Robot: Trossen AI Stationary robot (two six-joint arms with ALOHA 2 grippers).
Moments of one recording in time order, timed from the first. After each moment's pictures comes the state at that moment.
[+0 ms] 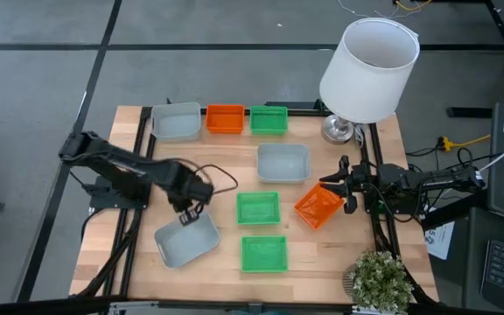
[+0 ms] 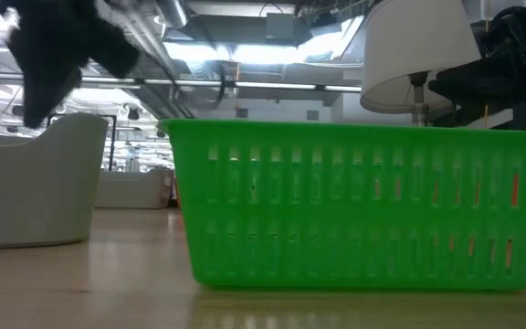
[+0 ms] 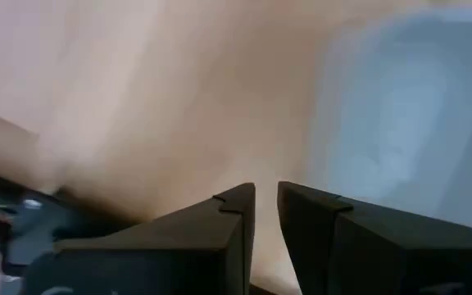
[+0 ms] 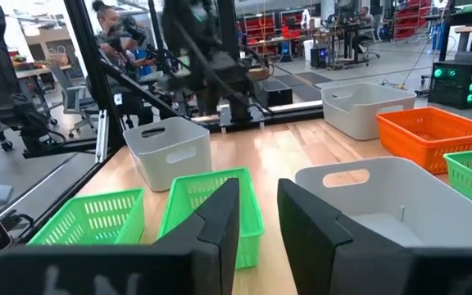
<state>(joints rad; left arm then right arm) -0.23 1.42 1.05 -1.22 0.05 -0.82 0.10 0.15 0.01 0.14 0.11 0.16</state>
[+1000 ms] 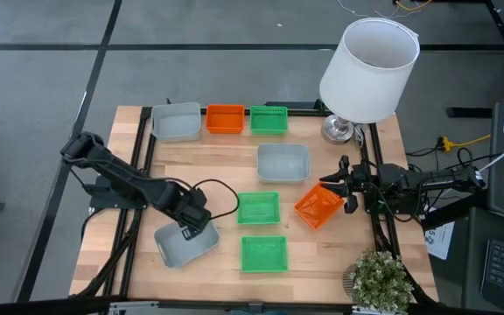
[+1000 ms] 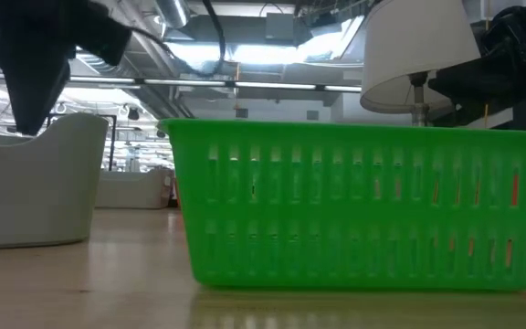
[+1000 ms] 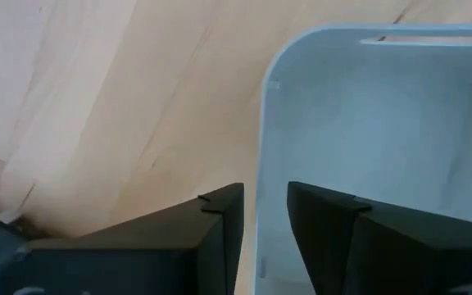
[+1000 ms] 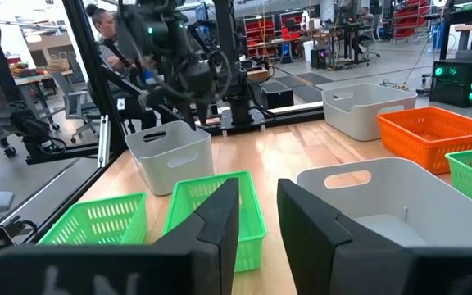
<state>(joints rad) -0.42 1.46 1.04 -1.05 -0.10 -1.01 0.10 0.15 0.01 0.15 0.11 0.17</state>
